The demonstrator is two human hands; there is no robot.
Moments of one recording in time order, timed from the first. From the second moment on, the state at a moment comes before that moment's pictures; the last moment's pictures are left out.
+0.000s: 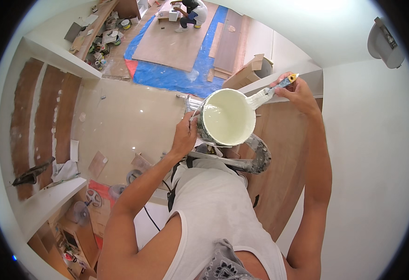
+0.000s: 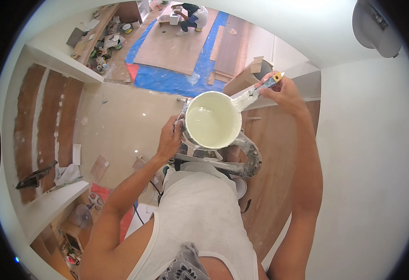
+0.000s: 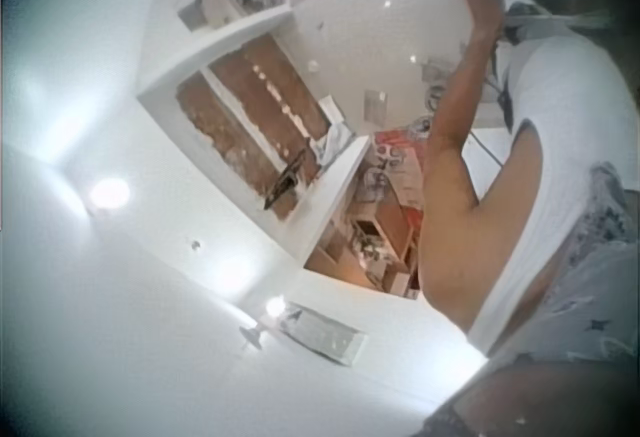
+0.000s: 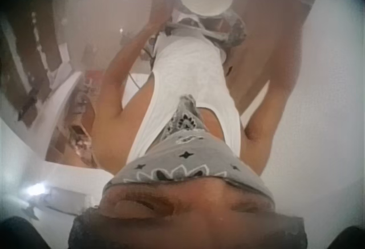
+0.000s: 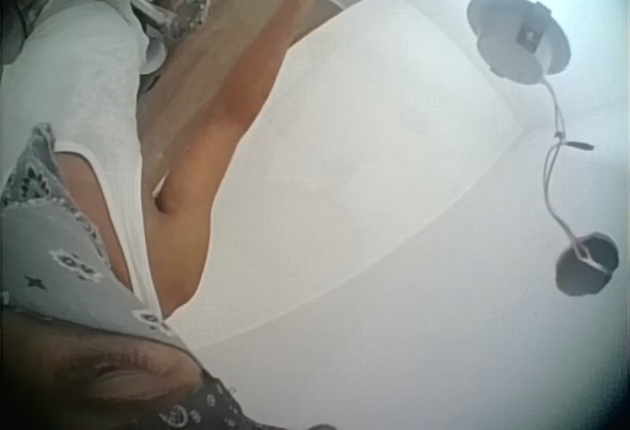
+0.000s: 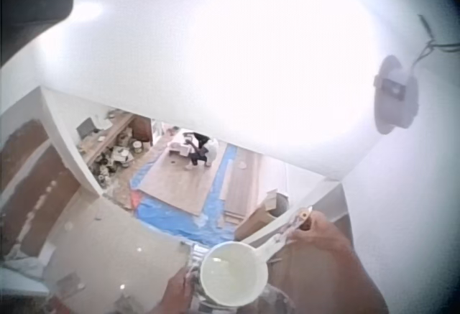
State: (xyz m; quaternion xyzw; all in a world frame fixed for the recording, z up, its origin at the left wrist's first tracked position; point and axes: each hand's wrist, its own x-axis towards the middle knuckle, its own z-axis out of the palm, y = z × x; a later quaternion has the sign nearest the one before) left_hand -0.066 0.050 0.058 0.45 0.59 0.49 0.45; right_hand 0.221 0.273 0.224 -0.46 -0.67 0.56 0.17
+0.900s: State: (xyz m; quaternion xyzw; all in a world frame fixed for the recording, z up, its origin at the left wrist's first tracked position) left_hand -0.091 0.031 -0.021 0.66 0.62 0.37 0.22; right_hand 0.312 0.181 0.273 -0.51 -0.50 0.45 0.54
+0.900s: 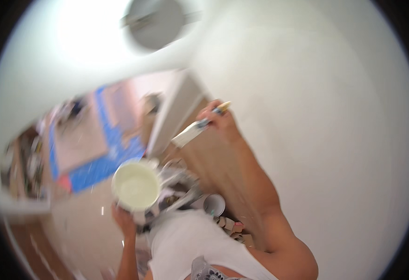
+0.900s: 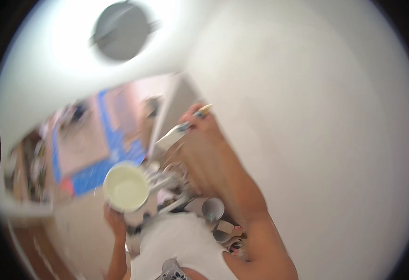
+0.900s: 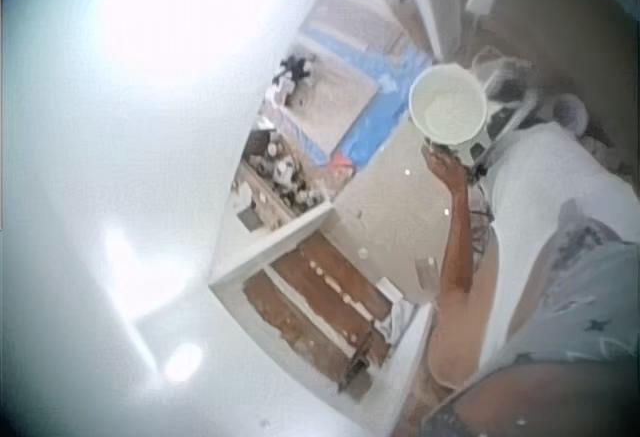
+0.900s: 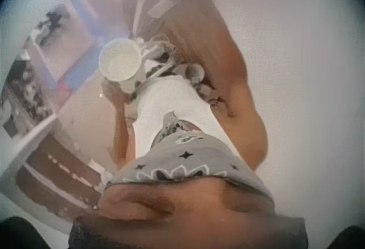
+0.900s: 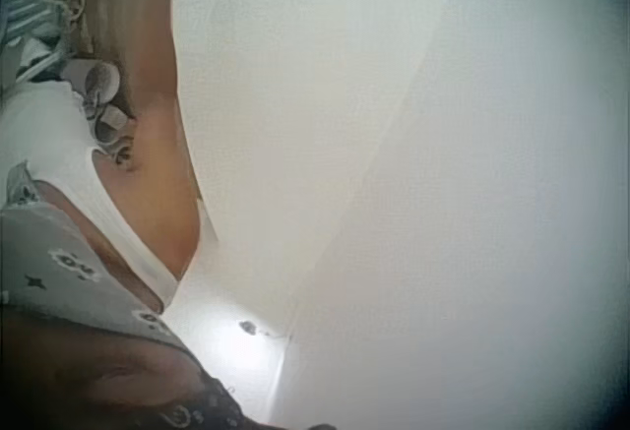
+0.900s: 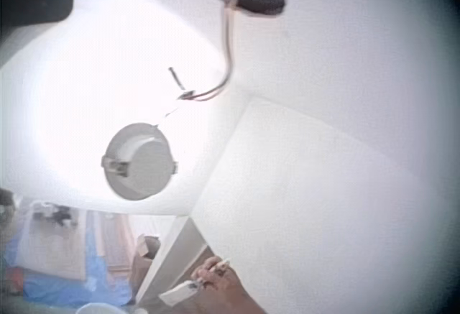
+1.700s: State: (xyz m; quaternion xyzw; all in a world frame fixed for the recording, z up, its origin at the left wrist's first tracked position) left_hand -0.086 0.058 0.005 0.44 0.63 0.45 0.46; right_hand 0.472 0.005 0.560 -0.66 -0.51 -0.55 0.05
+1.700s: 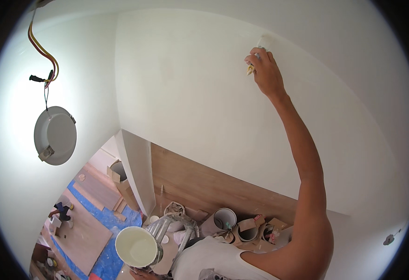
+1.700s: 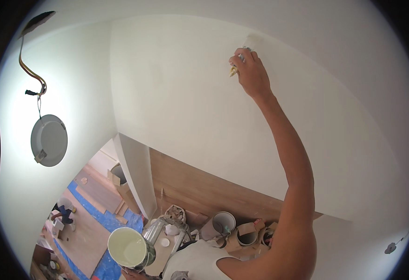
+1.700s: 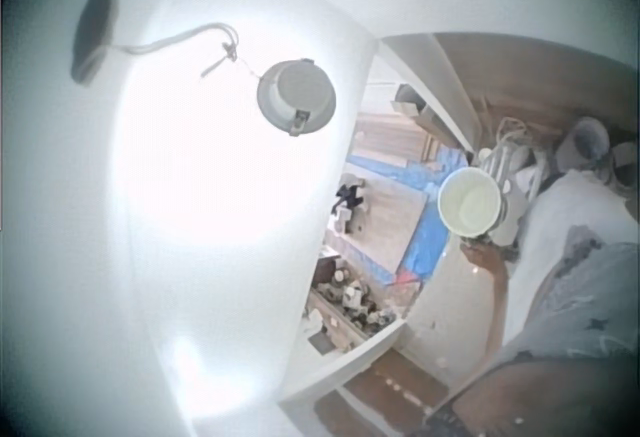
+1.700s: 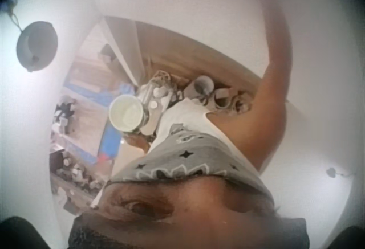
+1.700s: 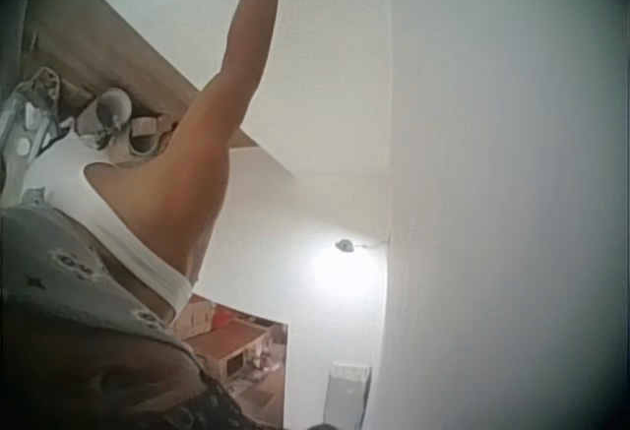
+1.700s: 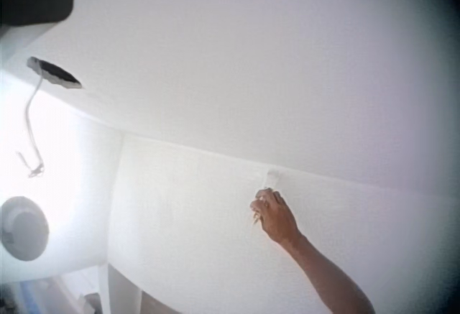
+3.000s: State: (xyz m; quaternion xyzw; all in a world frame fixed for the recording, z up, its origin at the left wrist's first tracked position) left_hand -0.095 0.055 -0.004 0.44 0.63 0.40 0.49; right_hand 0.460 0.001 0.584 -0.71 -0.48 -0.50 0.13
